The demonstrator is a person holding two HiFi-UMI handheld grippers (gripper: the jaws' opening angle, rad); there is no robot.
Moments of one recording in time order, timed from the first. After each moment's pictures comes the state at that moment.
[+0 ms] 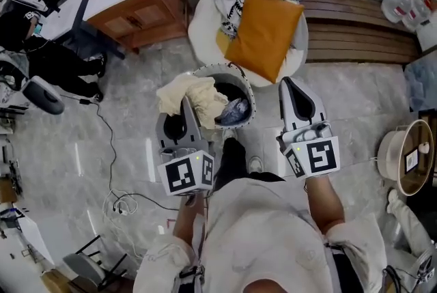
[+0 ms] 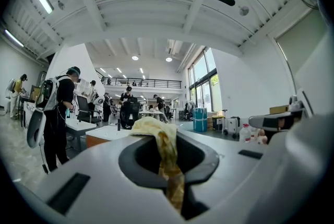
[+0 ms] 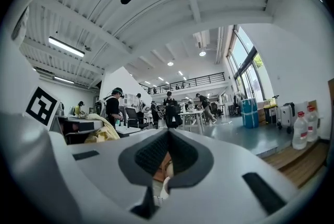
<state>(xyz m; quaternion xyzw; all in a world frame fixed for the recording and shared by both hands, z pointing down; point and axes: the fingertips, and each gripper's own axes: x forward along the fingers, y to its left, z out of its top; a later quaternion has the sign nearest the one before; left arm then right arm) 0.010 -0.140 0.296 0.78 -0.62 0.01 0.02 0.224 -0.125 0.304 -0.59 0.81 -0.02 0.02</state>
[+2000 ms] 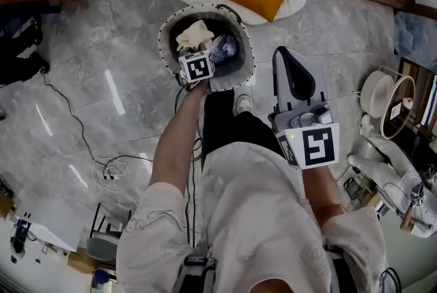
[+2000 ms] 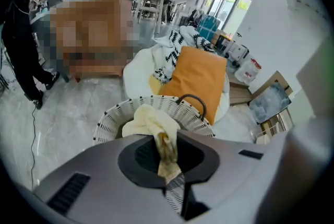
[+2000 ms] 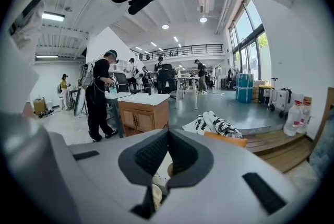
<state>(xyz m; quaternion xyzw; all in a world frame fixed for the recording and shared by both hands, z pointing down) -0.028 -0.349 0.872 0.69 -0.45 0.38 0.42 0.112 -0.345 0.489 -0.61 0.76 -0.14 -0.15</state>
